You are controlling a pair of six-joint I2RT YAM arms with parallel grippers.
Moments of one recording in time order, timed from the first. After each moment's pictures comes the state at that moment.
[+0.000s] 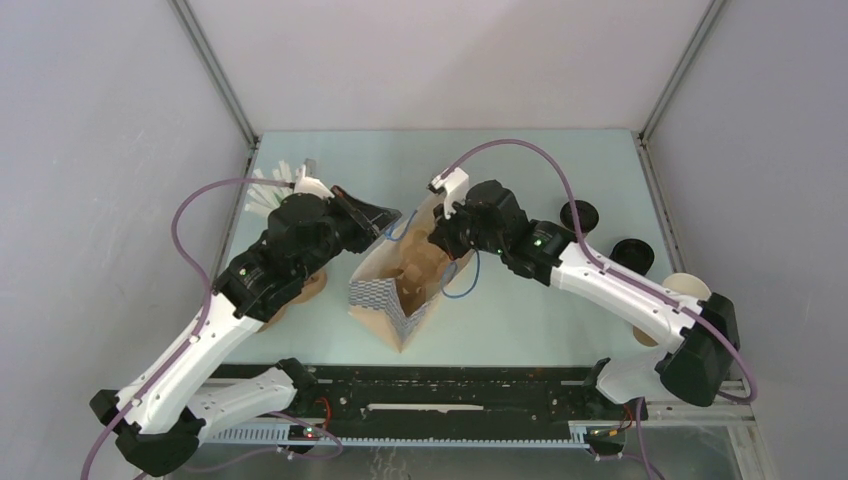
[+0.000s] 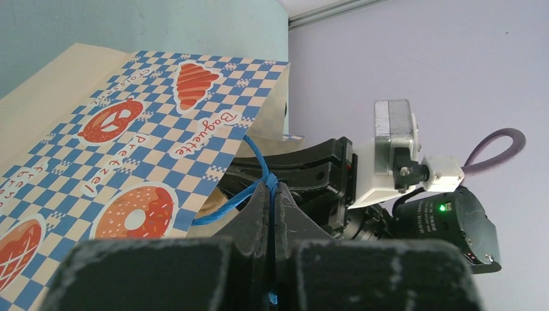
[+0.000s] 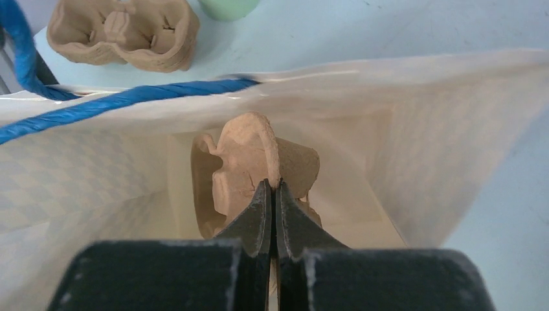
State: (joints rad) left arm -0.71 0.92 1.17 -0.54 -0.15 -1.16; right arm 0.87 1.37 1.23 -0.33 -0.04 0.13
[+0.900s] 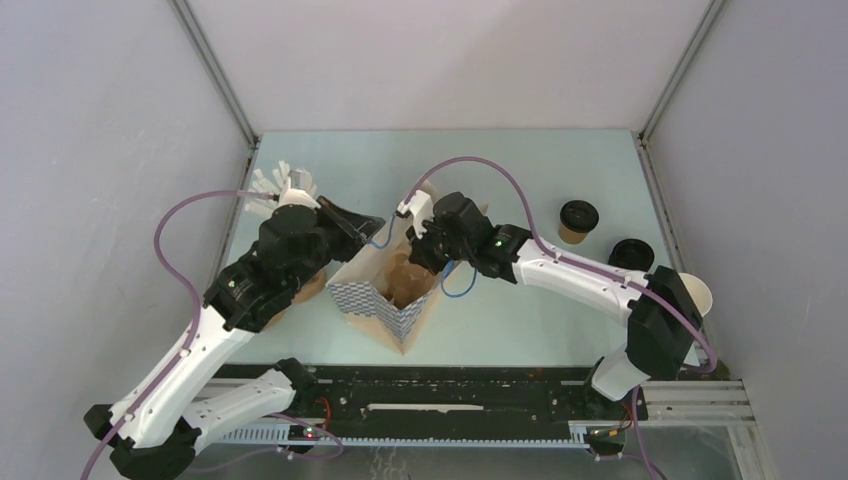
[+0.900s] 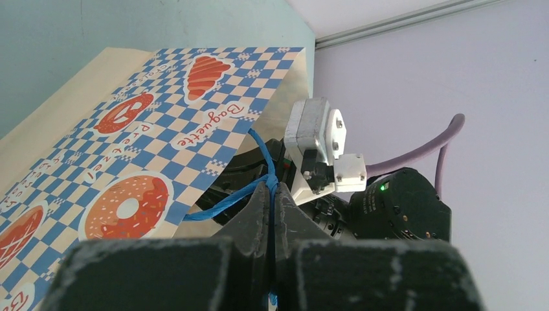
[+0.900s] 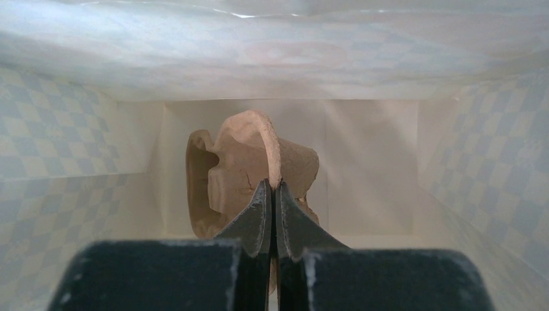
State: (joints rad) left arm -0.69 0.85 1.12 -0.61 -0.23 -1.16; right arm 0.91 1.57 1.23 -0.24 -0.17 0.00
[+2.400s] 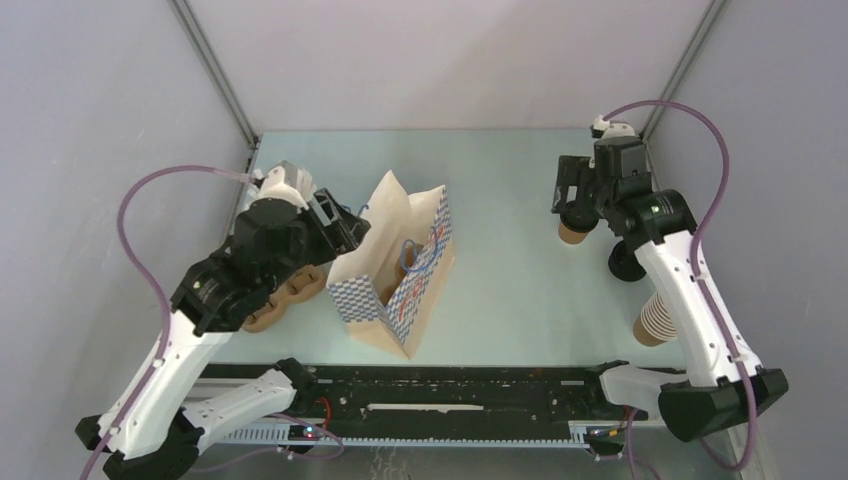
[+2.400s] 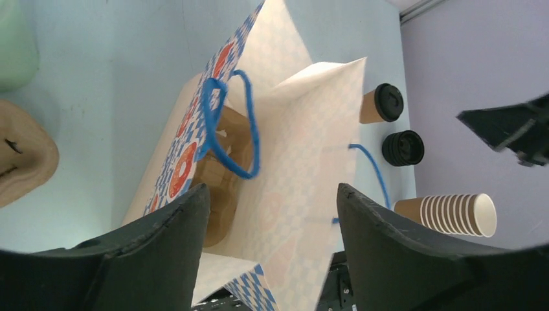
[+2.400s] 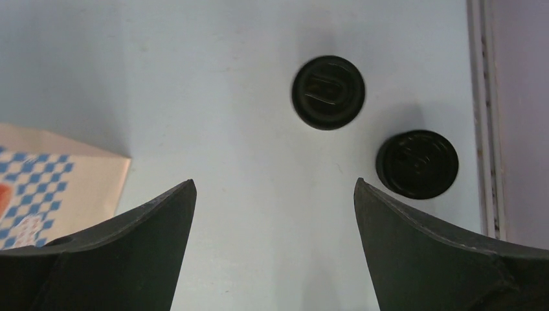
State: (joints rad) left arm -0.66 0.86 1.29 -0.89 -0.27 -0.81; right arm 0.32 1.19 1.44 -0.90 0.26 0.22
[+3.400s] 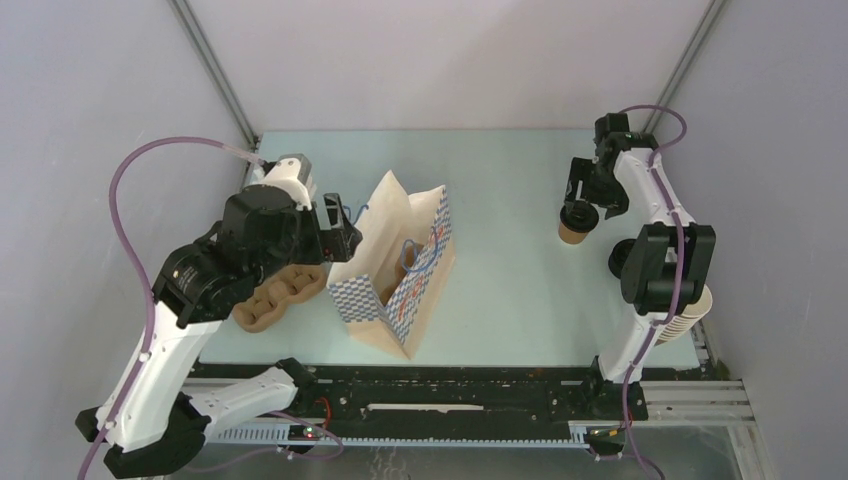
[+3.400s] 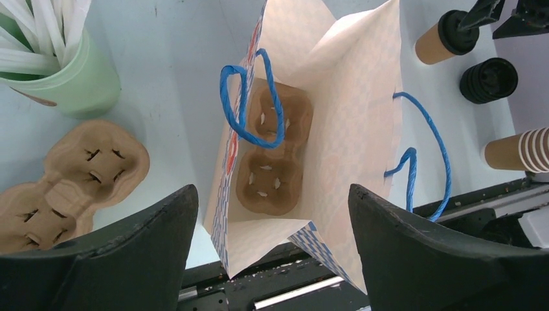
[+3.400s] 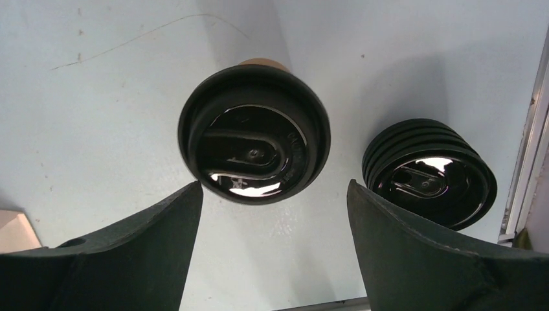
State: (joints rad) left arm -0.66 0.96 1.55 -1.15 -0.24 -0.49; right arm -0.04 1.87 1.69 -1.05 0.09 0.20
